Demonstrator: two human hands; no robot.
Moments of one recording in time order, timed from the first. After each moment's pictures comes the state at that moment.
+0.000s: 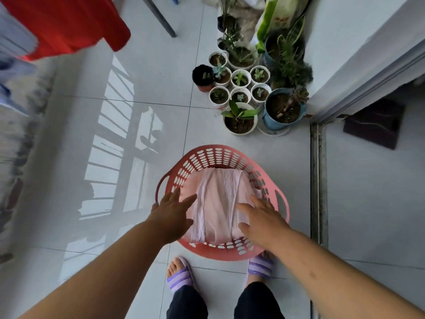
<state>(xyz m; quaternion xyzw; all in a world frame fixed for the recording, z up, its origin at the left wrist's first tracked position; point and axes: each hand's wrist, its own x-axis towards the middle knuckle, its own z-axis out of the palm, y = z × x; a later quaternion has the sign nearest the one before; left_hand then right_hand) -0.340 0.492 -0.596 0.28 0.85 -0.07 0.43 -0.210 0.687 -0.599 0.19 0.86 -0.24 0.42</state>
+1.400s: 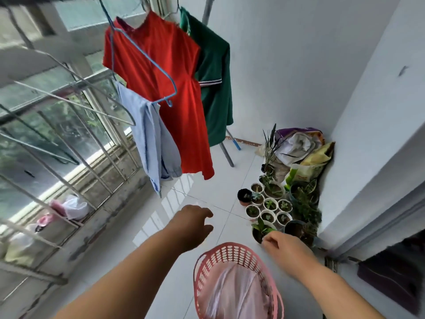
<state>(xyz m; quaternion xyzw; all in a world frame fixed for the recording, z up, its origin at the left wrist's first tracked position) -0.326 0.497 -0.207 0.19 0.96 0.08 0.20 -0.228 0.728 -0.257 0.13 0.93 -0.30 0.17</state>
